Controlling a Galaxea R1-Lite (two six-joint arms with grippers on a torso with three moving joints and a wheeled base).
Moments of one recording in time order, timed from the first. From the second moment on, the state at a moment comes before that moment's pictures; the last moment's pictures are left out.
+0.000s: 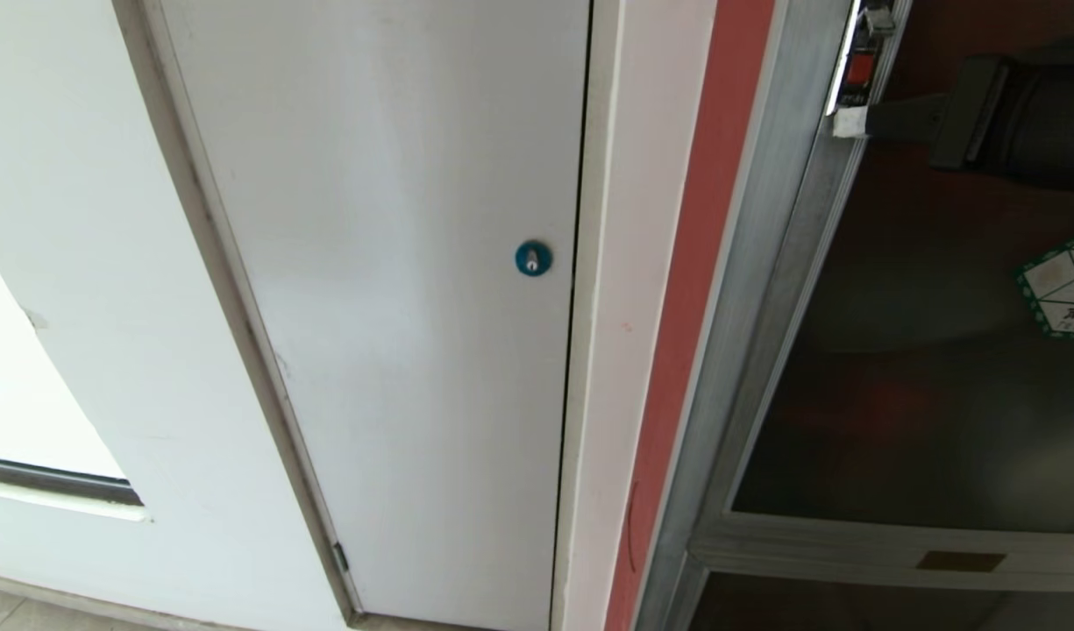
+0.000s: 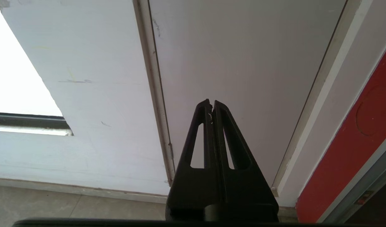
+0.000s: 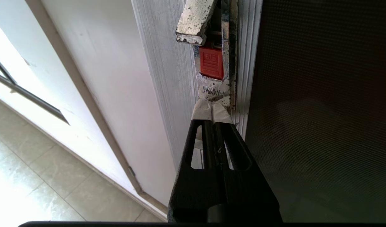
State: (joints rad) left arm -0.01 0.00 0.00 -0.02 -0.01 0.01; right arm 0.24 1.42 -1.42 0.03 0.13 0.11
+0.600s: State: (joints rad) left arm -0.01 0.00 0.00 -0.02 -0.01 0.01; right arm 0.25 1.27 -1.21 0.03 0.14 0.12
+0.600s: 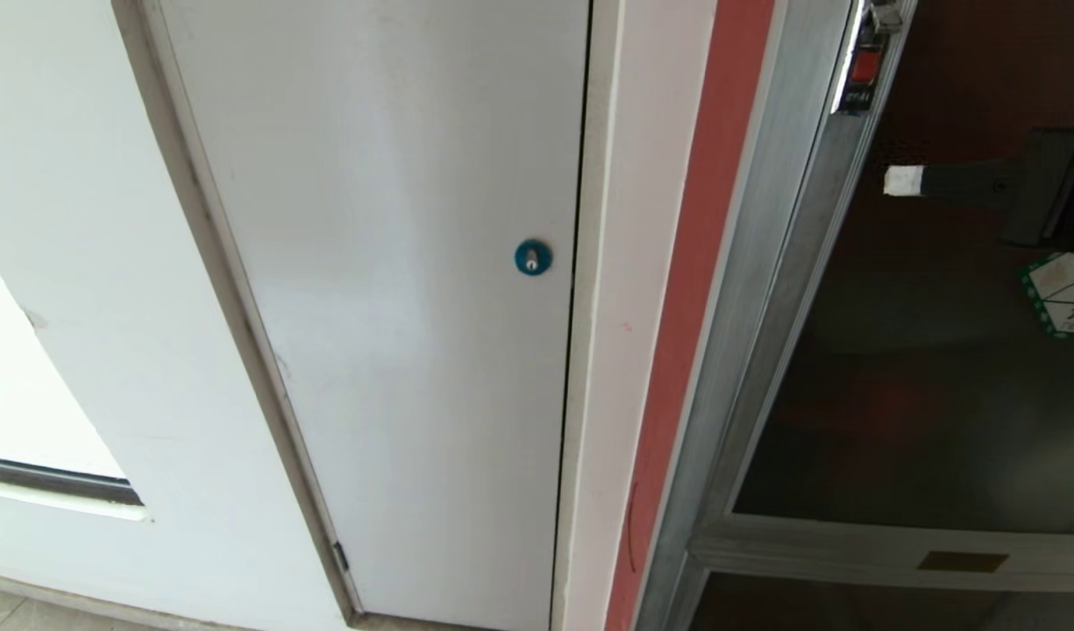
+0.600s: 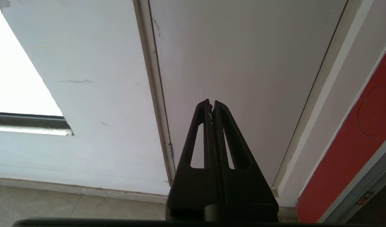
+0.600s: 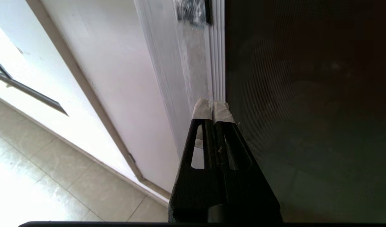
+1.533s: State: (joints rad) left arm -0.01 0.00 0.00 -0.02 -0.01 0.01; right arm 0.30 1.37 -0.68 -0.42 0.12 0.12
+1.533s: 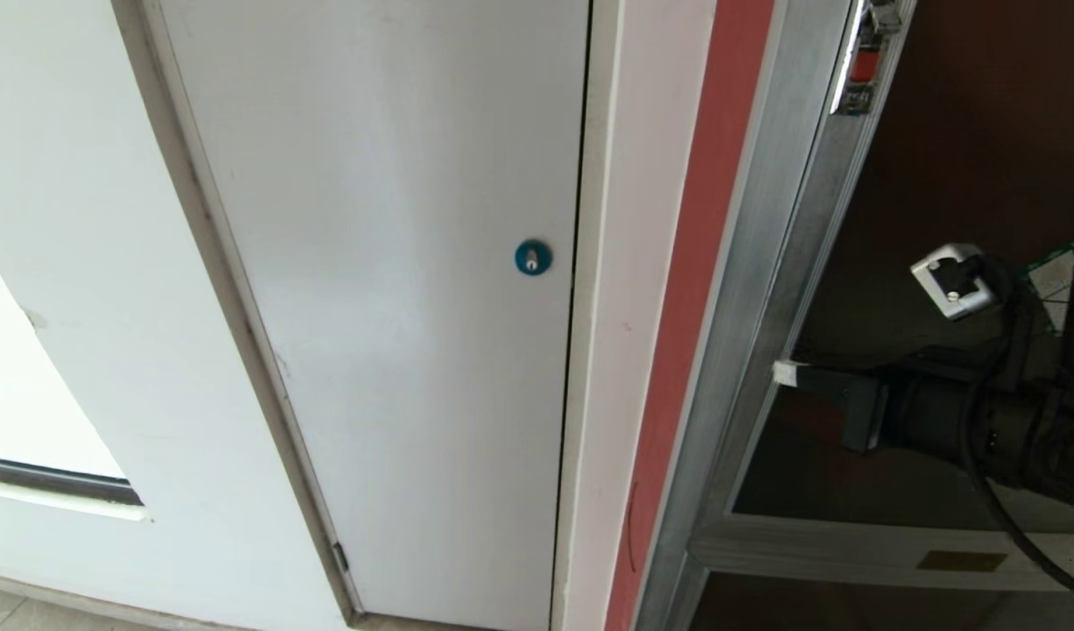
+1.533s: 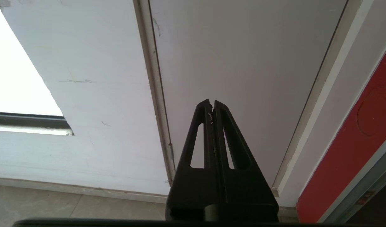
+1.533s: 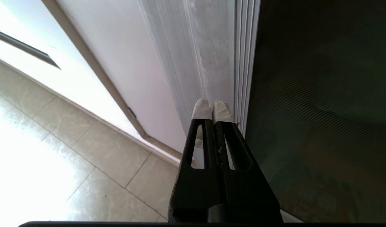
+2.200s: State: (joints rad) left arm -0.01 0.00 0.00 -0.02 -0.01 0.01; right arm 0.25 1.48 -0.69 -0.55 0.09 0.12
